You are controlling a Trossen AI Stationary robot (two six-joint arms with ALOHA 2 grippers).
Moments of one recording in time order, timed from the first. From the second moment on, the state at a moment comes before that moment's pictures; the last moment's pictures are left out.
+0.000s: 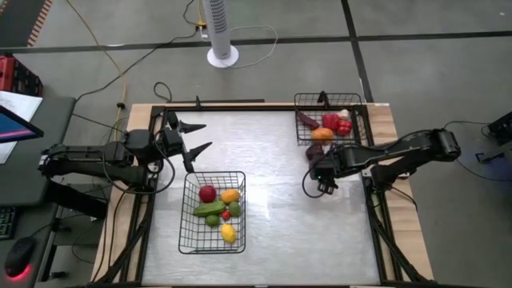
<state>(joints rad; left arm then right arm) 0.03 0.69 0.67 0.00 -0.37 0.21 0.06 1.26 0.80 -1.00 0.34 0.38</state>
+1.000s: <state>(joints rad) 0.03 0.69 0.67 -0.01 -0.37 0.21 0.04 1.26 0.70 -0.88 0.32 0.35</state>
